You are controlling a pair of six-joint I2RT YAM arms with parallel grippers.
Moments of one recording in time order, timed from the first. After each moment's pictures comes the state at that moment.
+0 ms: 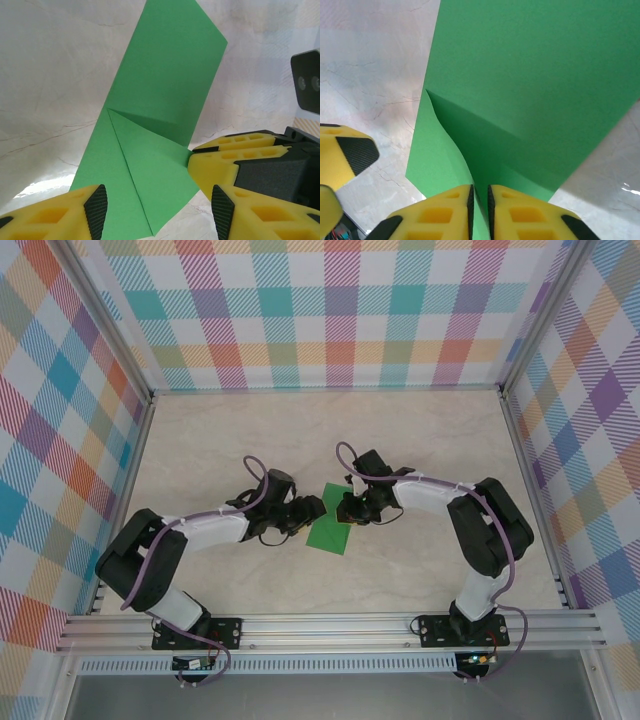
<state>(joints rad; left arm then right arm) -0.63 1.55 0.72 0.02 0.35 -1.06 0.60 1.77 1.02 -0.43 -0.45 0.58</state>
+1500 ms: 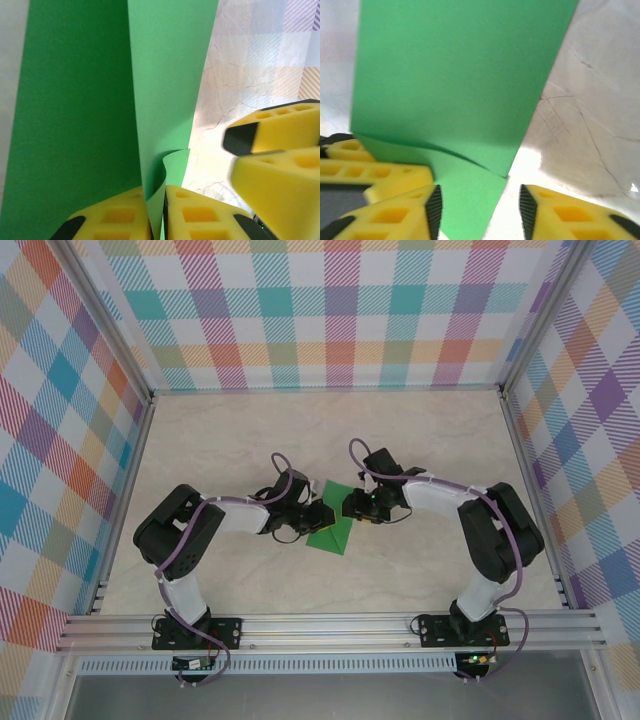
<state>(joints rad) -0.65 1.80 0.81 0.15 0.51 -0.91 0.55 1.69 0.98 -0.45 -0.37 0.64</state>
